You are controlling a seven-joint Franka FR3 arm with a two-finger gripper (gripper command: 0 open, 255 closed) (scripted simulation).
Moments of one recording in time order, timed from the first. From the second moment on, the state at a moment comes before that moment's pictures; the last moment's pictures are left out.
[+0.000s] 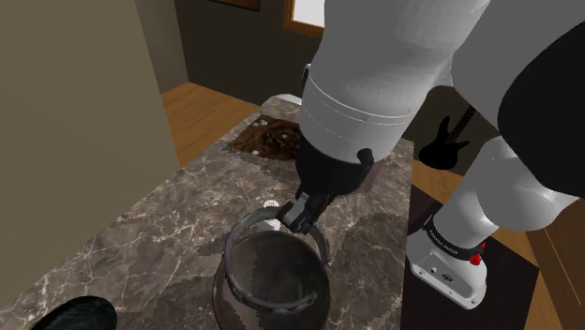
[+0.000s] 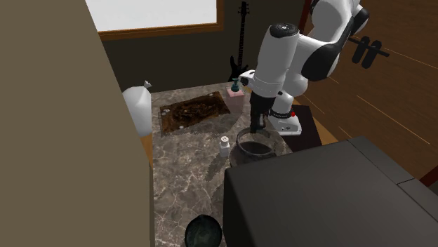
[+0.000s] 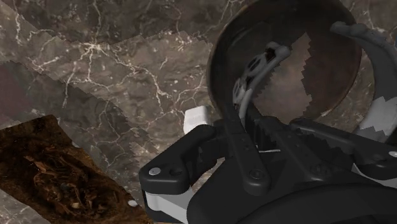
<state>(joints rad) 0.29 -0.49 0.80 -2.24 0.27 1.90 0.79</state>
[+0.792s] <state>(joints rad) 0.29 -0.45 0.87 -2.36 0.27 2.06 0.81</state>
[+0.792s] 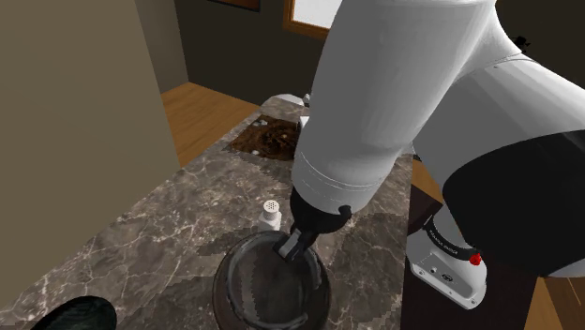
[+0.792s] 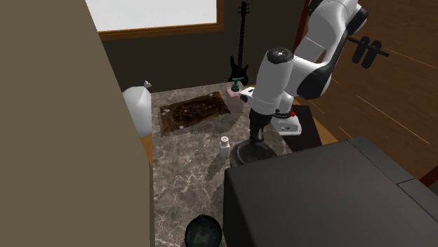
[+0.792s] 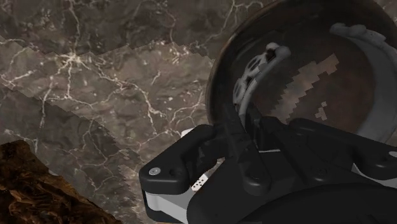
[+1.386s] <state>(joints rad) 0.28 -0.44 0.88 -2.38 0.27 2.09 0.82</state>
